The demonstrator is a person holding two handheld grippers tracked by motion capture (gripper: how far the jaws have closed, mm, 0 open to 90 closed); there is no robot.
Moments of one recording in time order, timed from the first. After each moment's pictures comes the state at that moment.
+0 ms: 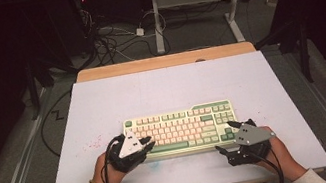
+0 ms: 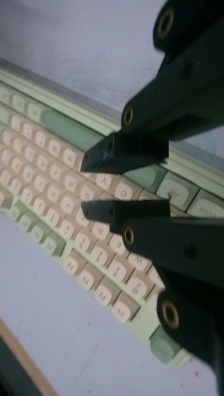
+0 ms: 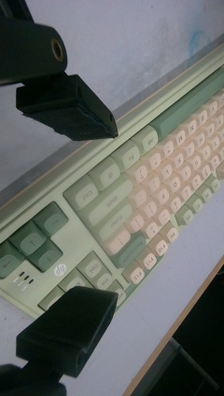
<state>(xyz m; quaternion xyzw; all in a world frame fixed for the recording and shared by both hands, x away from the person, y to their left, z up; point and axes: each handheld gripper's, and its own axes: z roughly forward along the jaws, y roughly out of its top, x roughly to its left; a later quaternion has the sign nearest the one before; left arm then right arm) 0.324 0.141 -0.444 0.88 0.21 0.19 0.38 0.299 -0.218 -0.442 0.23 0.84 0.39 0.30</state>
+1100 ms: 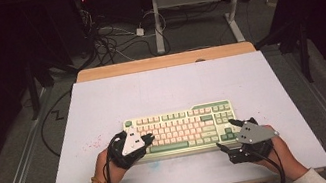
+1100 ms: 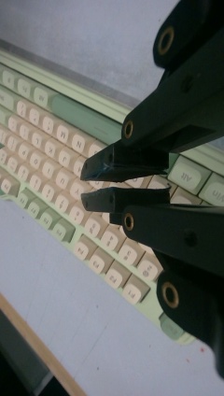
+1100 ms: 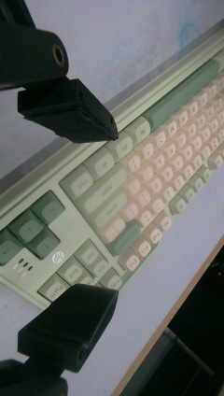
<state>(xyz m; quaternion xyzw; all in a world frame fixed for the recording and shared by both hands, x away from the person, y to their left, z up) 0.329 0.143 -0.432 0.87 0.22 0.23 0.39 0.300 -0.224 -0.437 0.24 0.83 0.40 0.31</state>
